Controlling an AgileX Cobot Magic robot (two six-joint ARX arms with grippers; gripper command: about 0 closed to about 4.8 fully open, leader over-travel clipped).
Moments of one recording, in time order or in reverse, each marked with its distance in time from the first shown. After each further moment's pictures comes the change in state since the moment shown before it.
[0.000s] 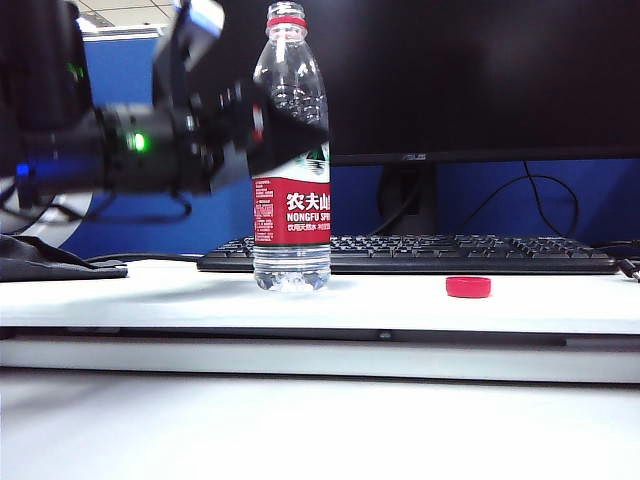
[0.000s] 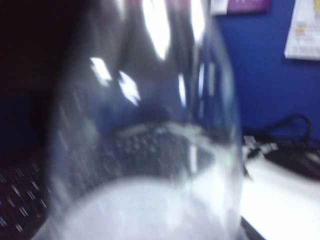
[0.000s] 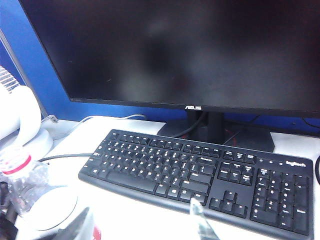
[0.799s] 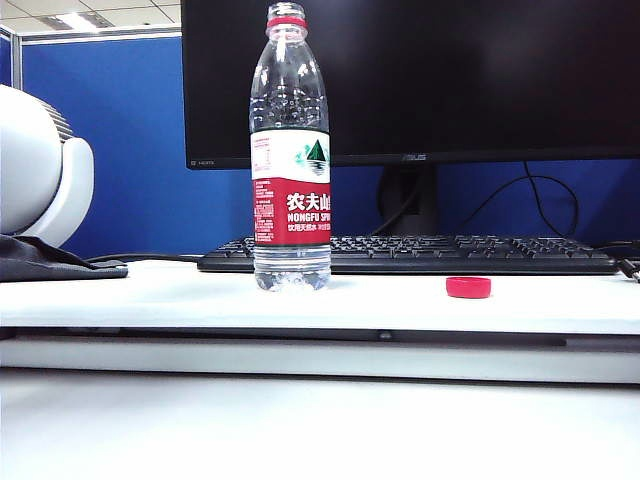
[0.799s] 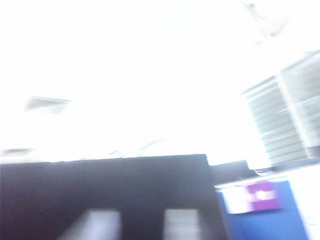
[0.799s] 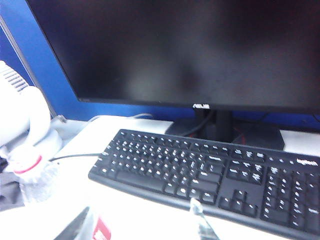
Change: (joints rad) left arm 0.035 -0.622 0.111 -0.088 -0.069 0.029; right arm 0.000 0.001 0.000 0.009 -0.026 0.024
